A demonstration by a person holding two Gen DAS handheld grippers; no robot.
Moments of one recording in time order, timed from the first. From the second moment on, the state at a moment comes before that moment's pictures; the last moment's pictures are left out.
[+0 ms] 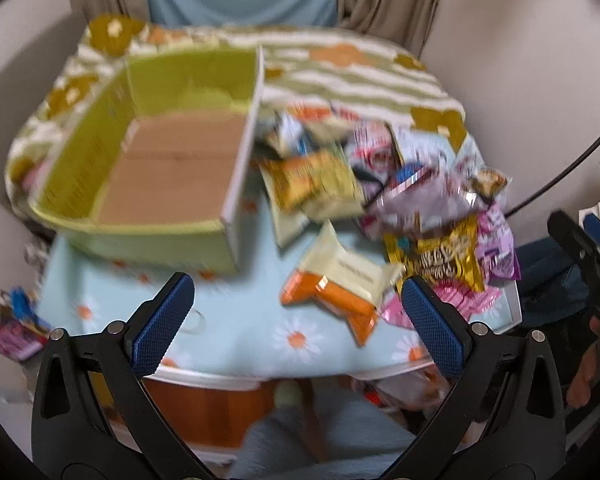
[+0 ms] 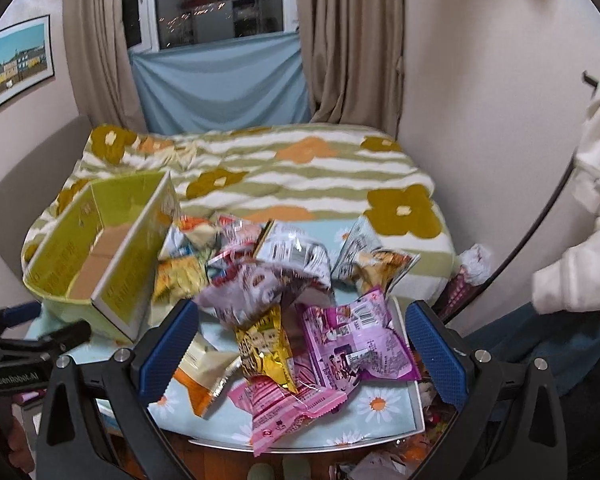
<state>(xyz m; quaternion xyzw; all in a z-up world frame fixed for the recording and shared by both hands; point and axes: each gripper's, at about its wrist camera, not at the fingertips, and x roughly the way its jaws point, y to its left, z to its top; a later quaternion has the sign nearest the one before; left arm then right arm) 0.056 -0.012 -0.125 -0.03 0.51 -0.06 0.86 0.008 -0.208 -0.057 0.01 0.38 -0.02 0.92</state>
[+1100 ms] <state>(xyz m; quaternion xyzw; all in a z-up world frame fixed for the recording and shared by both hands) 0.134 -0.060 -0.272 -0.24 0.64 0.06 0.72 0.164 -0.194 -0.149 -0.16 0.49 0.30 0.80</state>
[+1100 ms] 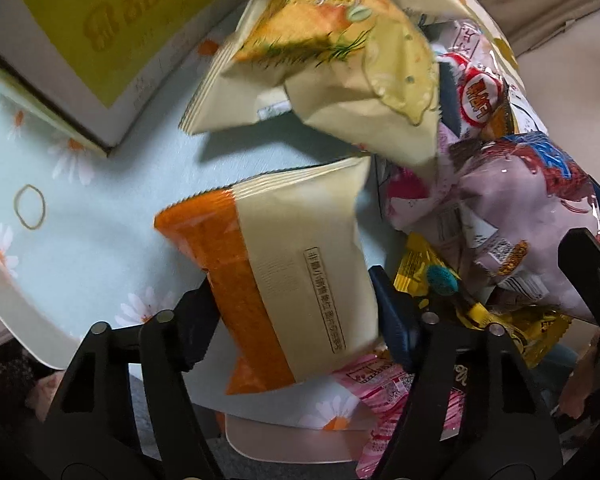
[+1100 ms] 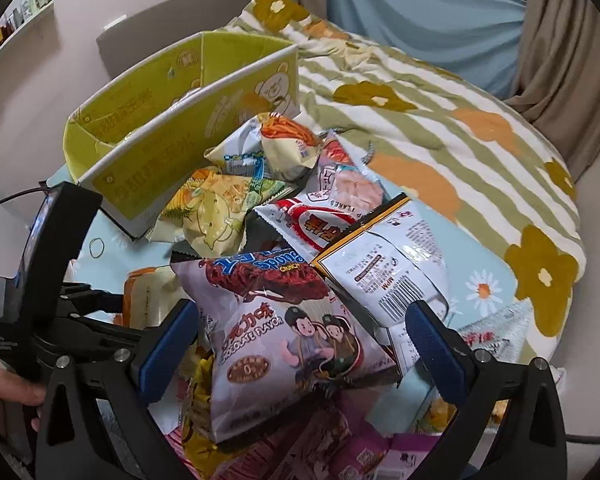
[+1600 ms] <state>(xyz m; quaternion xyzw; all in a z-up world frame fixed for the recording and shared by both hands) 0.110 -0.049 -0.263 -0.22 0.64 0.05 0.74 0.180 -0.178 -0.181 -0.18 0.54 0.35 0.75</state>
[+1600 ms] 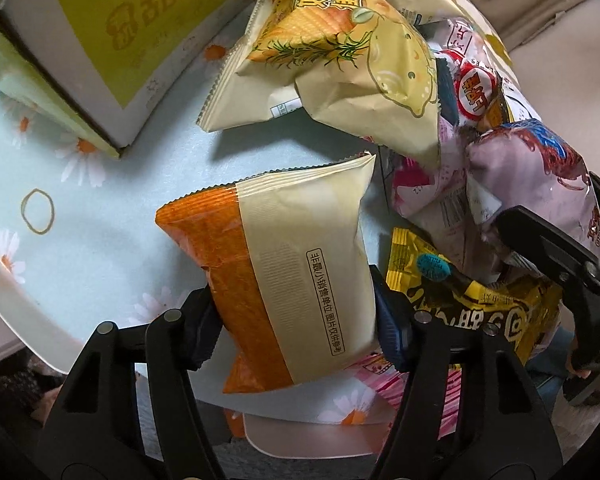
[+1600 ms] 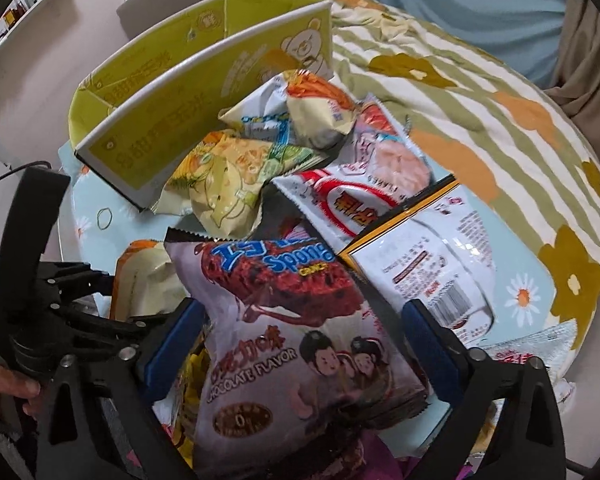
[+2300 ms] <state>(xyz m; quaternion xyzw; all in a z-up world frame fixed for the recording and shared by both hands) 0.096 -0.042 -0.165 -0.15 0.59 0.02 0.79 0.162 -0.179 -0.146 -0.15 0.53 0.36 0.75</state>
